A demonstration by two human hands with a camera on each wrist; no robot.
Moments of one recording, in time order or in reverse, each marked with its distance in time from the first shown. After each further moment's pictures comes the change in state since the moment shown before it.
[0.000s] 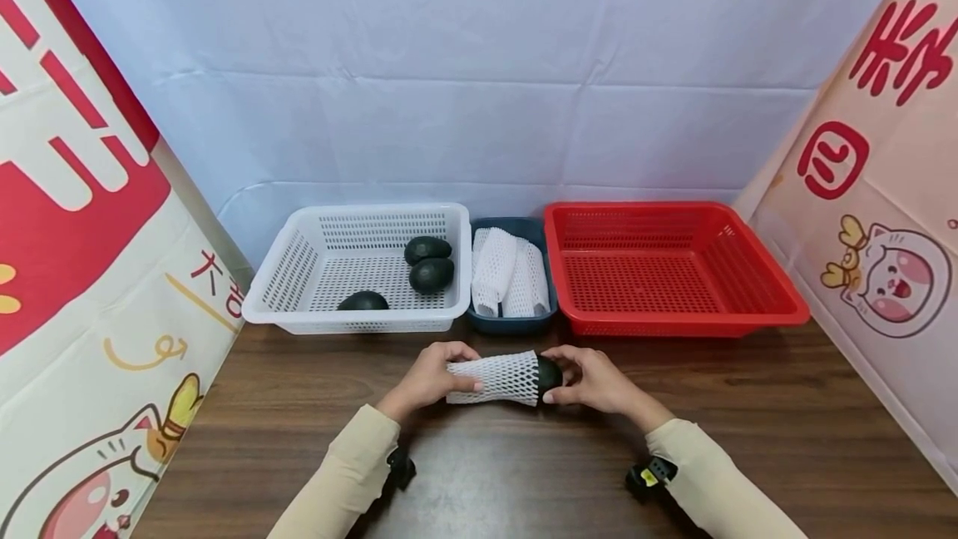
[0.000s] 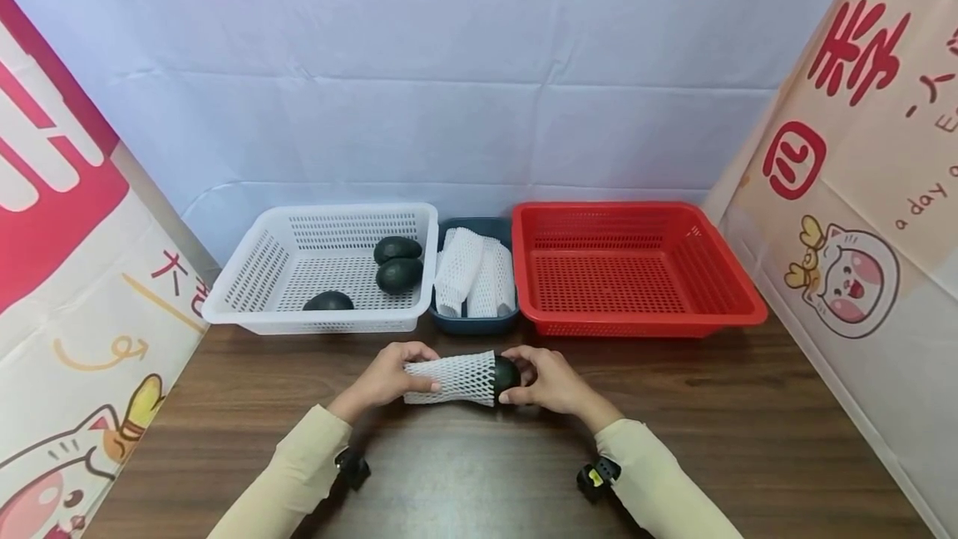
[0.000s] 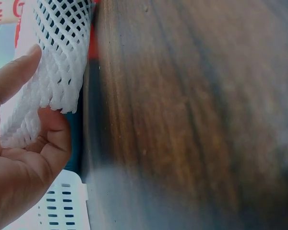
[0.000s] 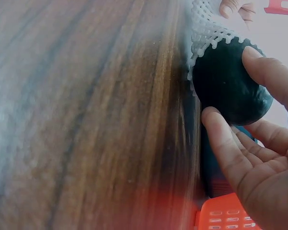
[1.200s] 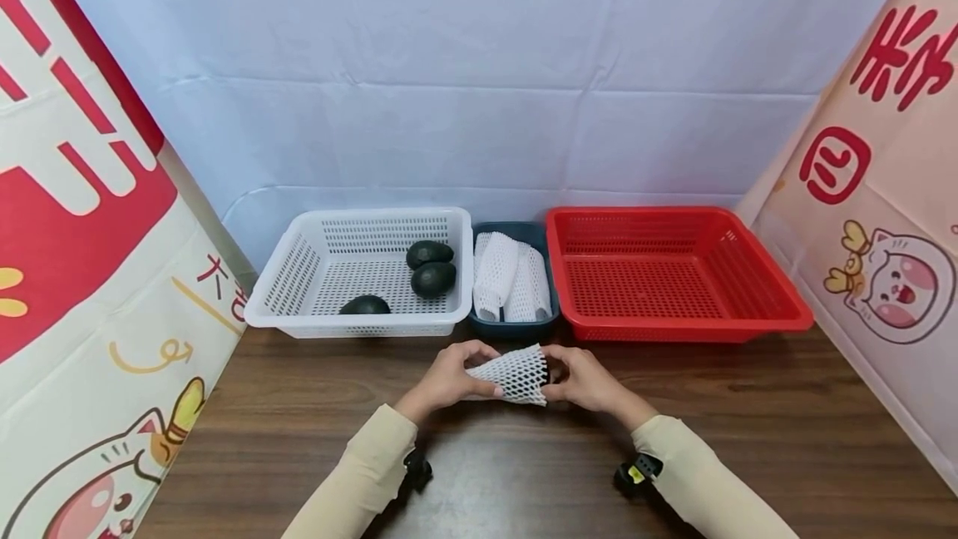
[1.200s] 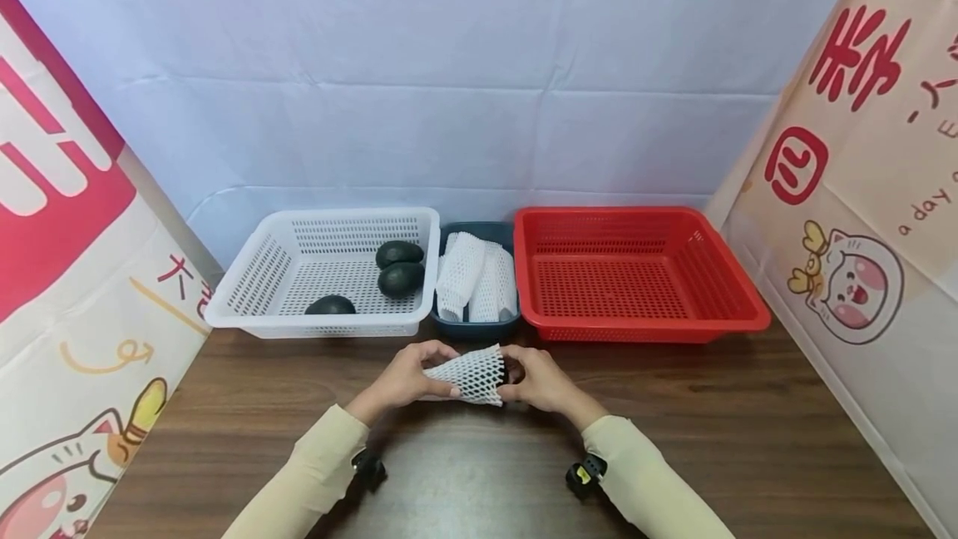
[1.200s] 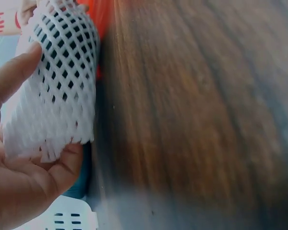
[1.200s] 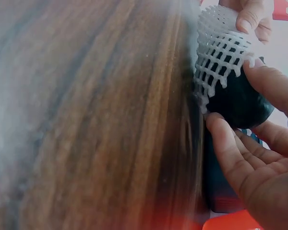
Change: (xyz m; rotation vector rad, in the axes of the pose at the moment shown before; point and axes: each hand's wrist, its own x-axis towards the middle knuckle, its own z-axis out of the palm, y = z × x) left_hand 0.011 0.016 0.014 -0.026 -0.006 -0.006; right_hand 0.017 -0.004 0.011 -0.006 0.006 -0.024
